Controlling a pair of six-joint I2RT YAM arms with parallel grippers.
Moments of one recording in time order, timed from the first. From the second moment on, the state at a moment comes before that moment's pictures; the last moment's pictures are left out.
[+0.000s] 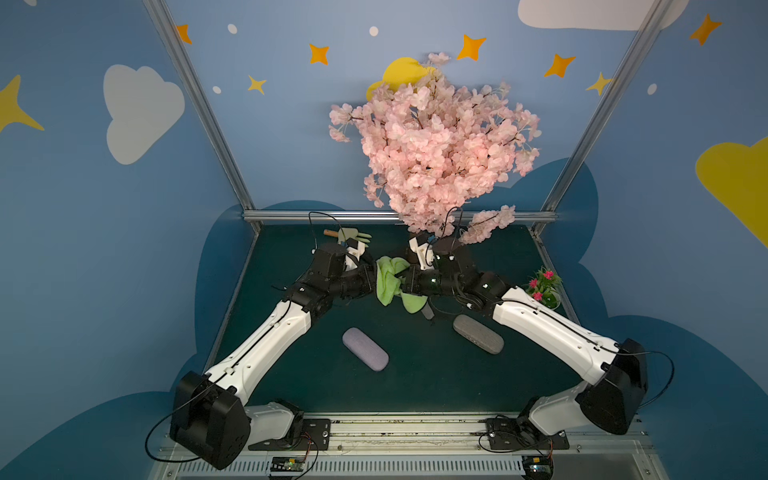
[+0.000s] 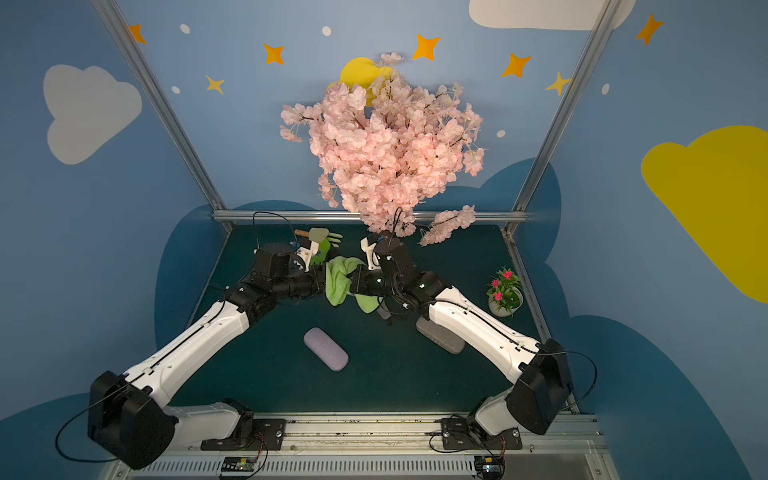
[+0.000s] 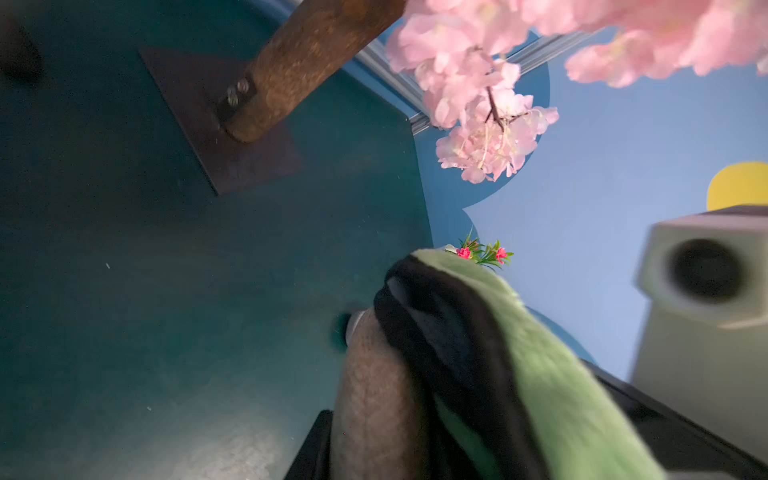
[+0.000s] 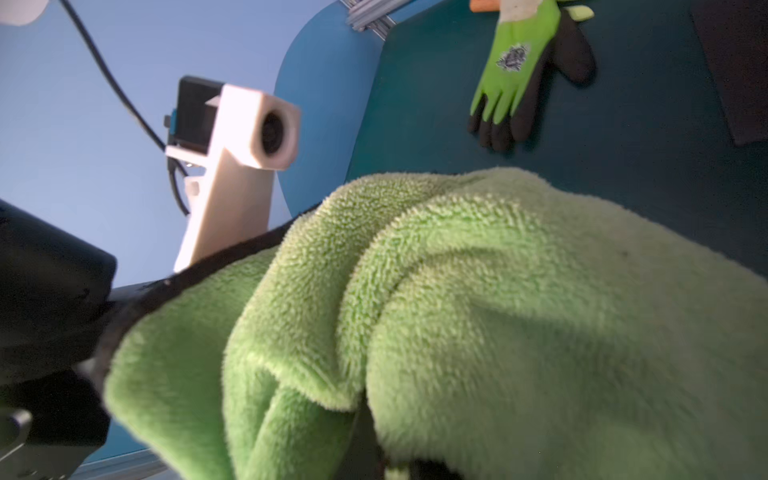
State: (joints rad) left arm -0.39 1.30 1.04 -0.28 0.56 -0.87; right arm 0.77 1.47 1.27 -0.34 -0.32 0.81
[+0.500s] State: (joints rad) left arm -0.31 1.40 1.07 -0.21 0.86 -1.21; right arm 0.96 1.56 1.63 -0.65 -0.16 0.51
